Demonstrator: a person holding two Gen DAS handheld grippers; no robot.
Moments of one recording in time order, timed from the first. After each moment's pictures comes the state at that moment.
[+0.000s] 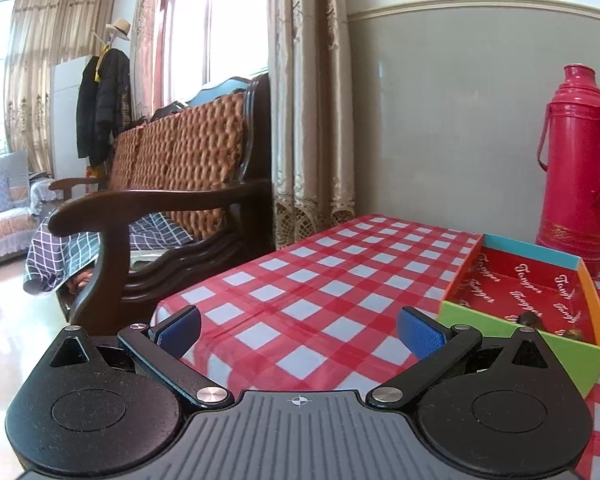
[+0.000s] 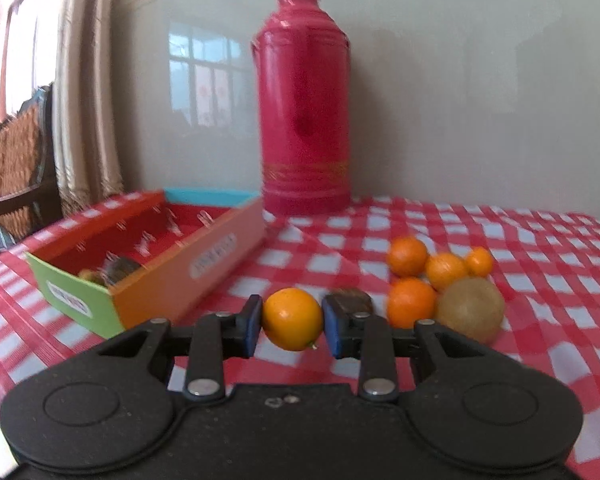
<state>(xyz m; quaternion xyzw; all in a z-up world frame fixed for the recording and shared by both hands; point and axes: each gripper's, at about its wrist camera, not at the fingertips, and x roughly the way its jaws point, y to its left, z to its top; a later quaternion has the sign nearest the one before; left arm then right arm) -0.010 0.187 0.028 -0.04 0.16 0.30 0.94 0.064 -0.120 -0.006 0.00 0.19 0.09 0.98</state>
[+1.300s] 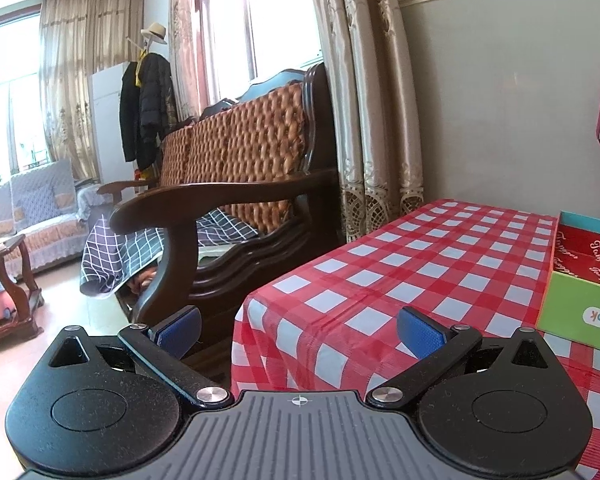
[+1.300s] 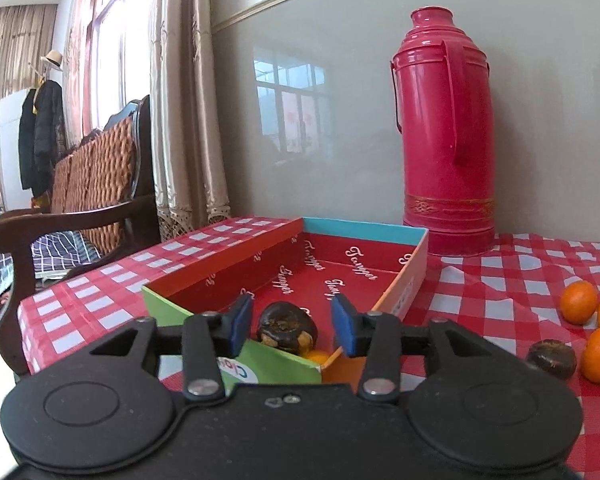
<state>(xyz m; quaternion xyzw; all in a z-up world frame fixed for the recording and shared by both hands) -0.035 0.237 0.013 0.00 0.18 0.37 0.91 0.085 -0.026 -0.006 0.01 0.15 0.23 0.96</state>
